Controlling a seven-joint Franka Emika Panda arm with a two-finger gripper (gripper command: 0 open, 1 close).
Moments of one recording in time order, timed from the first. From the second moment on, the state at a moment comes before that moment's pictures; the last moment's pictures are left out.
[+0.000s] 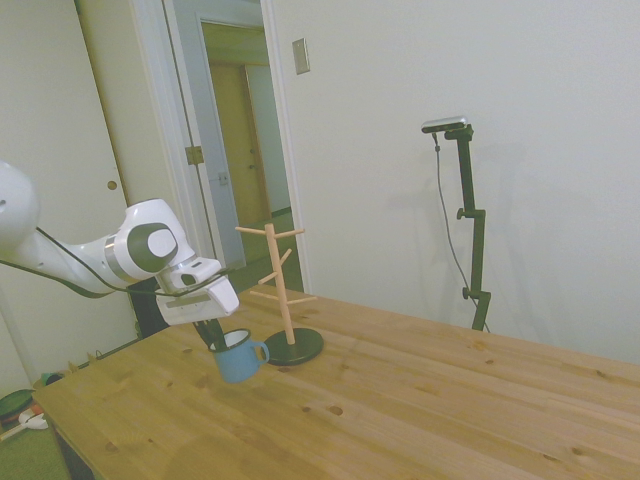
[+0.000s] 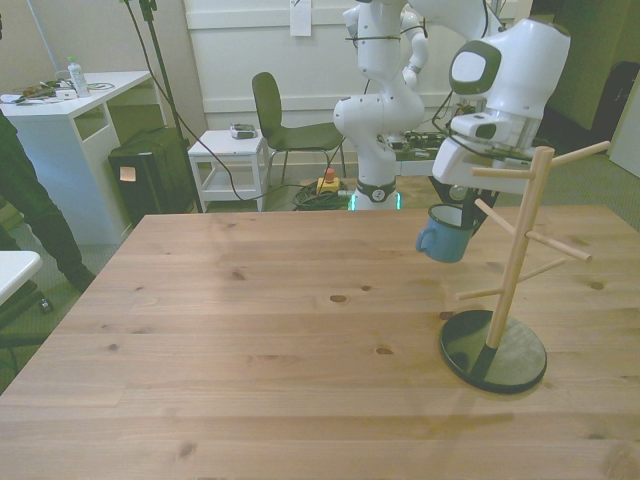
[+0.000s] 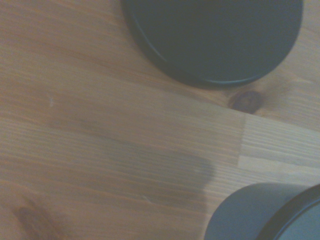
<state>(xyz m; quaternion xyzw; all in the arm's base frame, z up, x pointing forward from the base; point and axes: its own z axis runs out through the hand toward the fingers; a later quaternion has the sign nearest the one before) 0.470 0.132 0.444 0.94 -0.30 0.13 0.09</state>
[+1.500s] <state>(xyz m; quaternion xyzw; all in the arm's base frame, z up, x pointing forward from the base) 0.483 0.102 0.590 0.93 -0.32 0.16 0.05</state>
